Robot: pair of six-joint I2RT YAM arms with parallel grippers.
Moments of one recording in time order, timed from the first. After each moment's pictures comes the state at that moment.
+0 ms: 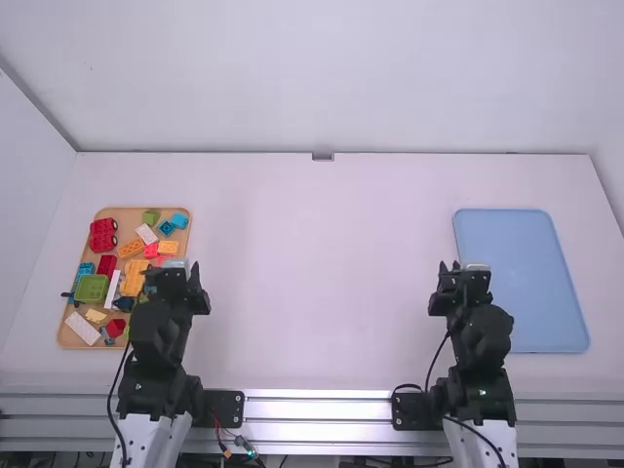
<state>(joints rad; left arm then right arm) 0.02 0.26 0.21 -0.22 -0.08 0.00 0.00 0.28 0.21 -0.18 -0.05 -0.03</state>
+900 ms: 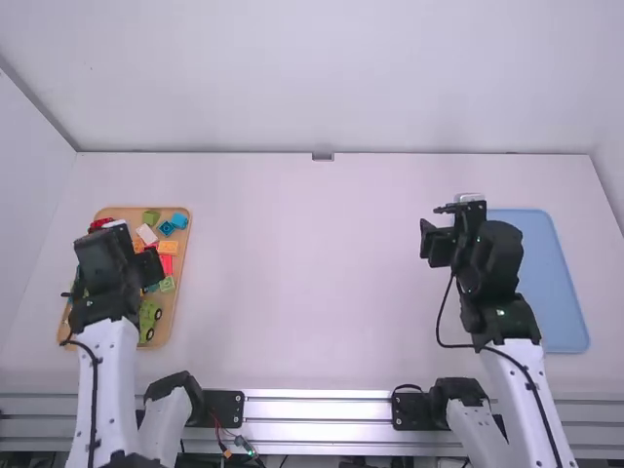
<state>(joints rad) 0.47 0.95 0.73 -0.58 -0.08 0.06 0.04 0.88 0.72 -0.29 -0.13 -0.07</state>
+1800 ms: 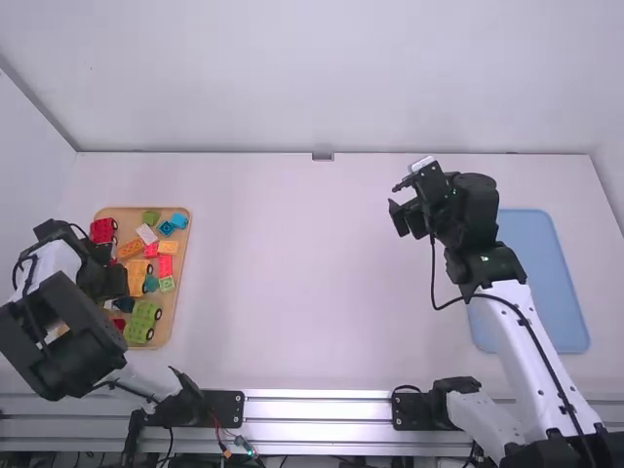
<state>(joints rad) 0.77 1.66 1.07 -0.85 -0.04 0.47 0.15 1.14 0.95 -0.28 -0.17 -0.41</state>
